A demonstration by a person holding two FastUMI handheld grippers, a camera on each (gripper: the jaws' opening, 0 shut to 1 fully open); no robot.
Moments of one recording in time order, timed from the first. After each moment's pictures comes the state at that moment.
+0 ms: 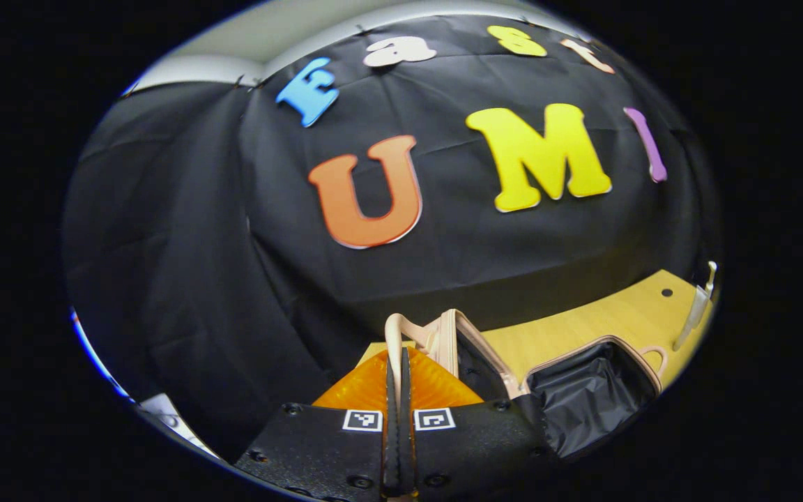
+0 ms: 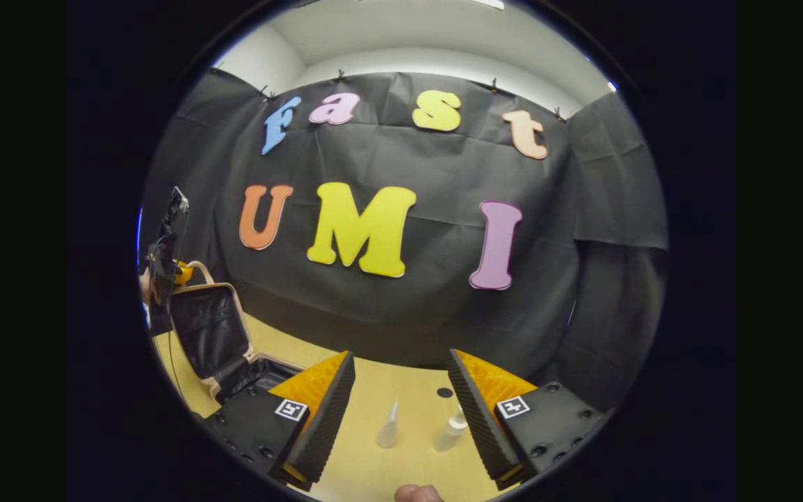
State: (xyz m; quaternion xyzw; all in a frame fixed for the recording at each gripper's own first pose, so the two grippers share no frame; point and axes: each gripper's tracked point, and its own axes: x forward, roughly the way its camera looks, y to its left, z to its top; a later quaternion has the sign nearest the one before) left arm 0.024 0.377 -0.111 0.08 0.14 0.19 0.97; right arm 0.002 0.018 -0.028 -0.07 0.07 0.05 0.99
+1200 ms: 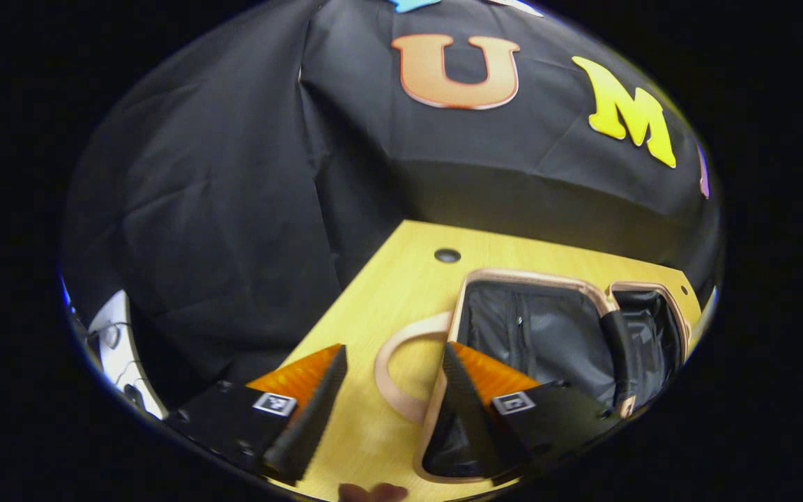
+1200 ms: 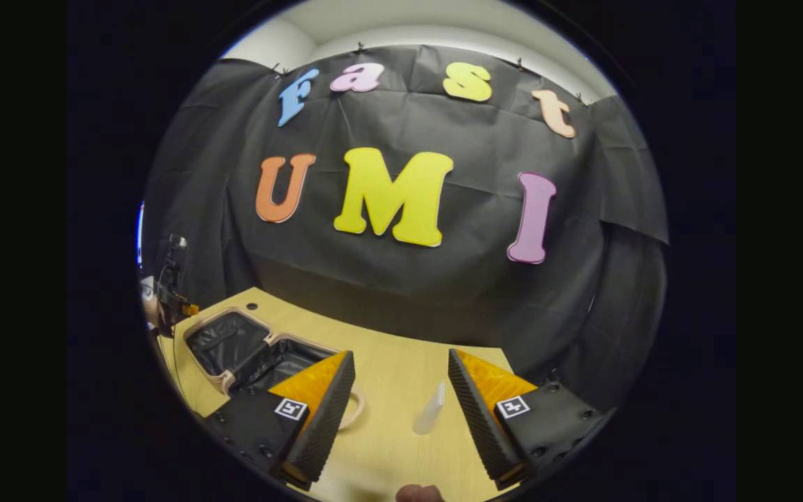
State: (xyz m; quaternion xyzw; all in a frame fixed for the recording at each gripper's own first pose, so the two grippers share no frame) left arm 0.014 0.432 -0.273 -0.03 0.27 0.23 0.93; right arm 0.014 0.059 -0.071 -0.04 0.13 0.08 0.99
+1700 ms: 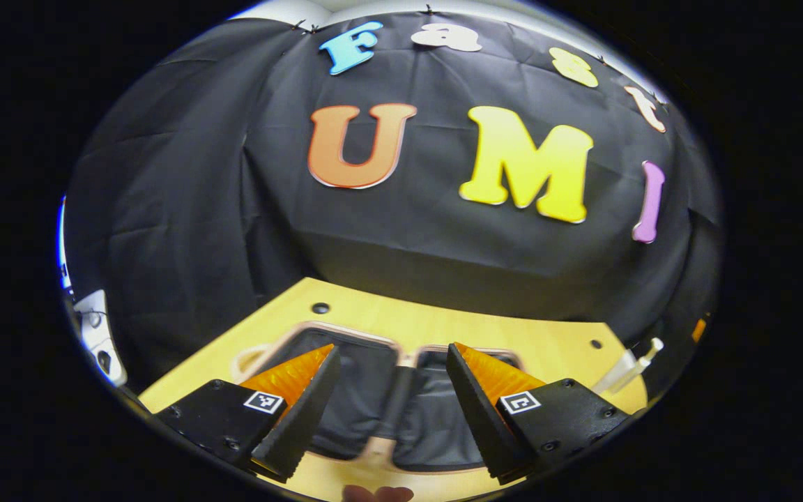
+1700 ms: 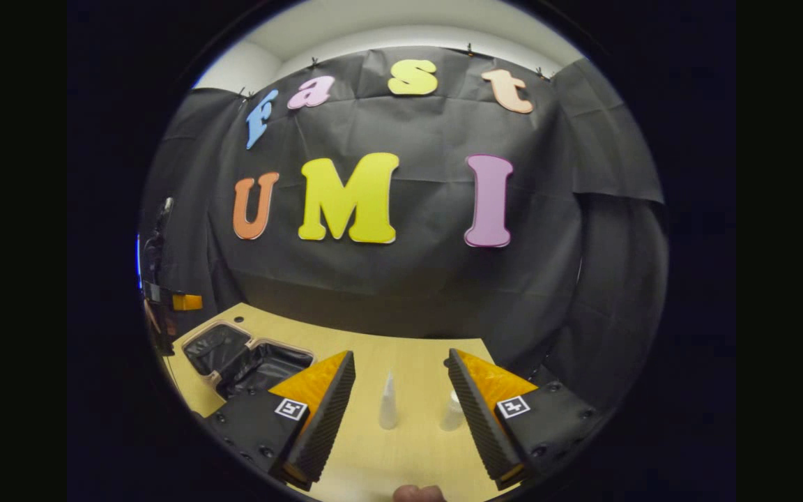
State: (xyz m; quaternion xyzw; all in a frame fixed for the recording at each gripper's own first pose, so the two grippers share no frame) left arm 0.045 0.143 -0.150 -0.09 0.17 0.14 0.97; right arm 0.017 -0.057 -0.082 0.01 0.13 0.05 0.99
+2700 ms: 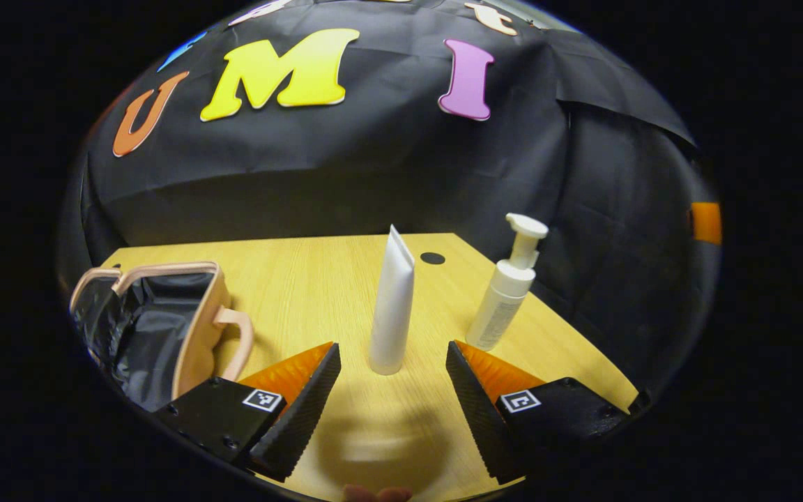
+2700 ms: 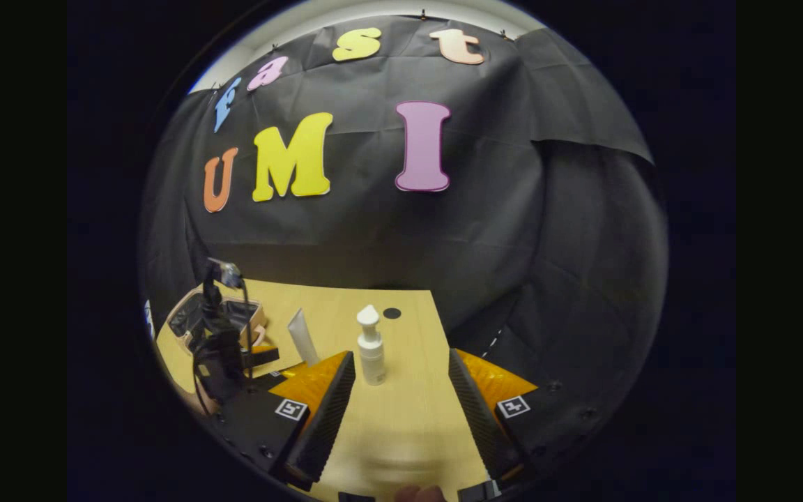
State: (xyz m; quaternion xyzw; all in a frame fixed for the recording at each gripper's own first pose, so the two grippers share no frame) left arm 0.131 -0.206 -0.340 -0.03 0.26 -0.10 0.96; right arm -0.012 -0.206 -0.150 0.01 0.23 -0.01 0.97
